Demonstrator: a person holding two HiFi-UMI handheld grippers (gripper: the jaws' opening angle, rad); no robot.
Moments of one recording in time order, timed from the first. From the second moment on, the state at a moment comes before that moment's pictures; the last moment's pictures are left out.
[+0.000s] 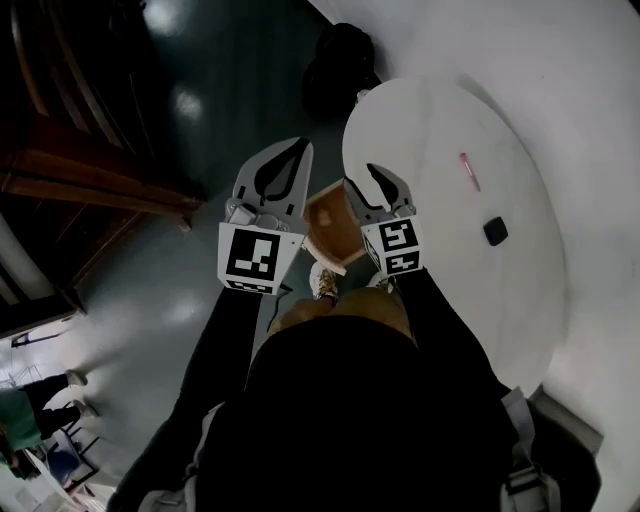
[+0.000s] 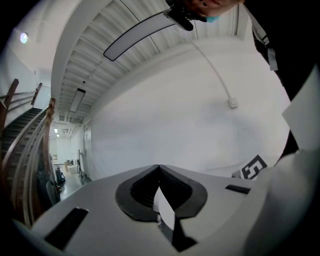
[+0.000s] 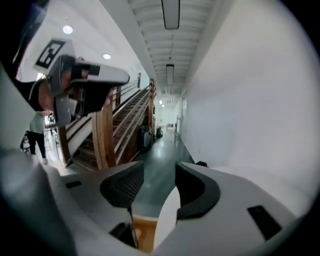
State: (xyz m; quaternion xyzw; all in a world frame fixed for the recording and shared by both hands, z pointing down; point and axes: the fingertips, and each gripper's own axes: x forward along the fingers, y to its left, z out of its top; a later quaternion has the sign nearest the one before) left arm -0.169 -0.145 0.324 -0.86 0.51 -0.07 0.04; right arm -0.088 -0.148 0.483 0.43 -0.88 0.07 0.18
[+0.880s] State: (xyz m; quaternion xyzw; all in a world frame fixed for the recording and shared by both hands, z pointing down) left arm -0.035 -0.170 0.315 -0.93 0.36 -0.05 0.06; right arm 0.068 -0.141 0.317 0.59 -0.80 -0.05 0.08
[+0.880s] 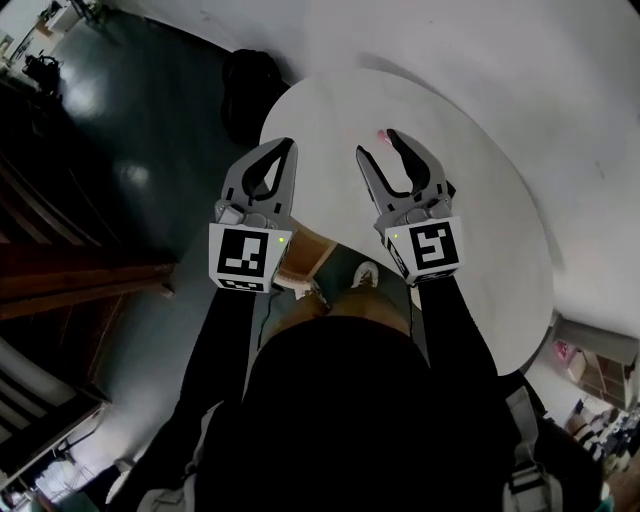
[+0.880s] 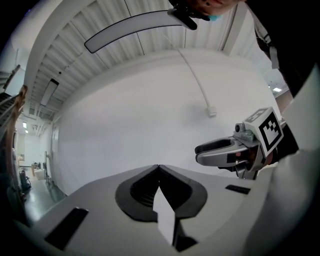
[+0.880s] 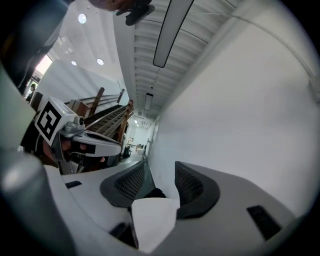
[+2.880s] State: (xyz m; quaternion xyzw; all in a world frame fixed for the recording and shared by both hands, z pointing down) left arm 0.078 -0.232 0.380 -0.93 0.36 -0.10 -0.01; right arm 0.244 -0.232 0.650 0.38 -0.75 0.28 0.47
